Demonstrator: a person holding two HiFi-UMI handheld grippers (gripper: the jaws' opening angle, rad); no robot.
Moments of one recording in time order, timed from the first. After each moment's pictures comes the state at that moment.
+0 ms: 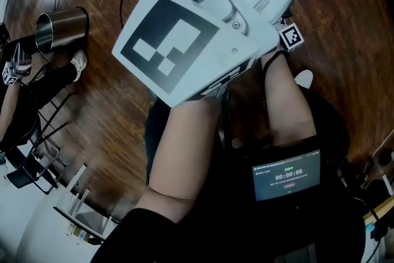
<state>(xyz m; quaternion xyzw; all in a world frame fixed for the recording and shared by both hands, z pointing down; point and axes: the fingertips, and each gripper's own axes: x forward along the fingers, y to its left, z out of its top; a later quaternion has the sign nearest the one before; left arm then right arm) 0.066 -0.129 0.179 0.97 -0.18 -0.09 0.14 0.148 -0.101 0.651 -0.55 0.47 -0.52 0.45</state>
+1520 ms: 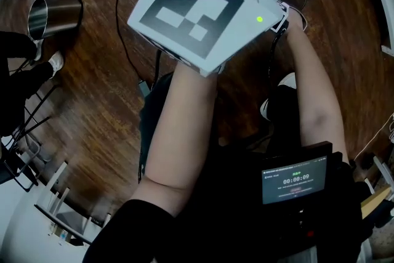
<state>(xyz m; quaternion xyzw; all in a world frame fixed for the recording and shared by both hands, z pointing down) 0.035 -0.151 0.176 0.97 -0.24 -0.06 0.09 0.113 -0.101 0.629 -0.25 0.75 -0.20 -0.58</state>
